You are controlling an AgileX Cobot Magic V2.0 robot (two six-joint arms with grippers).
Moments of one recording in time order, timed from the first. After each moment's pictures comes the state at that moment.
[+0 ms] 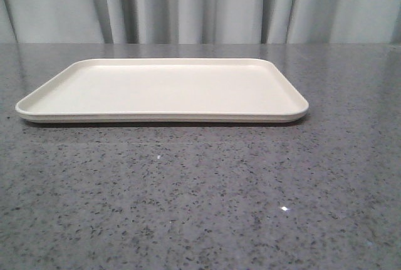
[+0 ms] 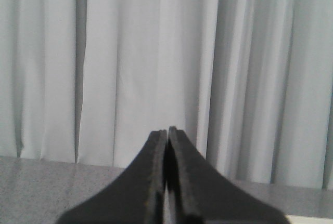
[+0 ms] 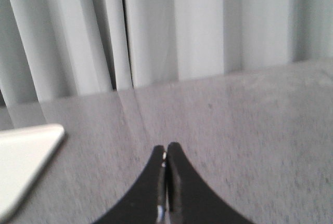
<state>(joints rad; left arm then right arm) 0.00 0.00 -0.07 -0.02 -0.22 -0.19 -0.04 -0.01 -0.02 0.25 0.00 -0.05</state>
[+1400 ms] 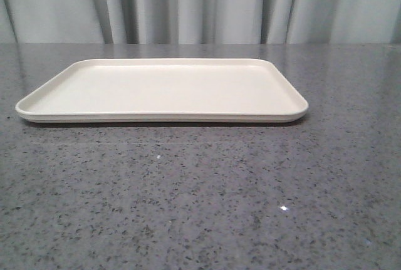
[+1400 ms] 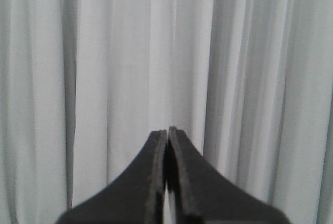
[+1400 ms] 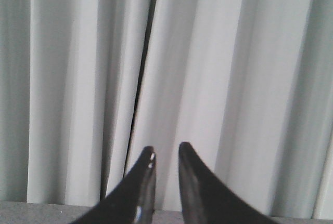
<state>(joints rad) 0.00 0.49 -0.99 0.02 0.28 -0.20 -0.03 0.54 -0.99 0.07 0.31 -0.09</state>
